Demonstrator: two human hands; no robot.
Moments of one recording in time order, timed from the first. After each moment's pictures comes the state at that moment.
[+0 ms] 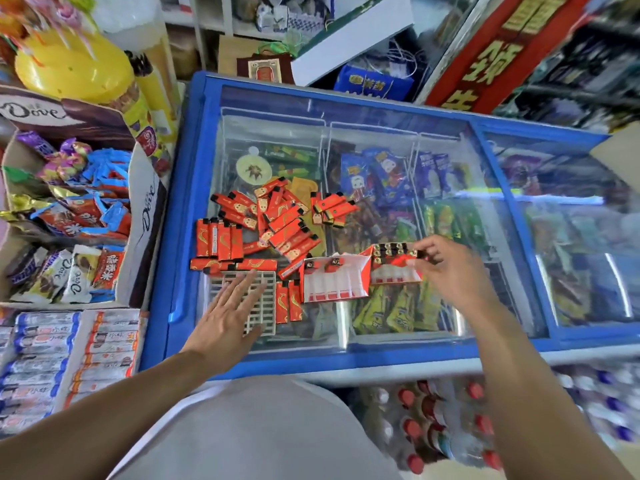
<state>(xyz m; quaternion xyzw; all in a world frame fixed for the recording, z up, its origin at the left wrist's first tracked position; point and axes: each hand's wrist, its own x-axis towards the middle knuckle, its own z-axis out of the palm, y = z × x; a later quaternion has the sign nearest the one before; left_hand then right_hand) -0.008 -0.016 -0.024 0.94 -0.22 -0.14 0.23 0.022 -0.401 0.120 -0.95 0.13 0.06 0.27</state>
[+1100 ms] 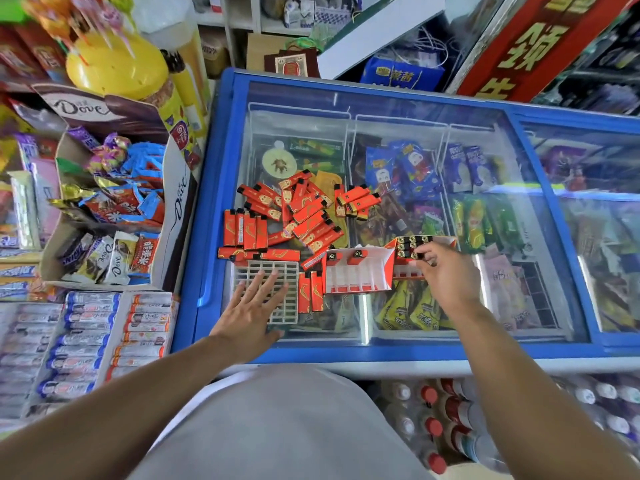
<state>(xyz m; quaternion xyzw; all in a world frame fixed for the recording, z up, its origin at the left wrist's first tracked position) -0.011 -0.017 -0.030 0.94 -0.23 -0.25 0.08 0.025 -0.391 0.043 -0.98 0.13 0.01 0.16</state>
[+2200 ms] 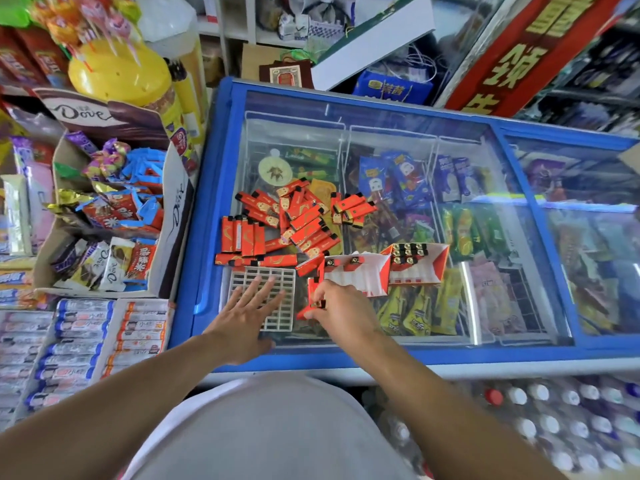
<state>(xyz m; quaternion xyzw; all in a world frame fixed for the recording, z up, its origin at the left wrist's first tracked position) -0.001 -0.006 -0.024 0.92 -0.26 -0.28 0.08 -0.006 -0.223 0.059 -0.96 0.01 0.21 0.18</state>
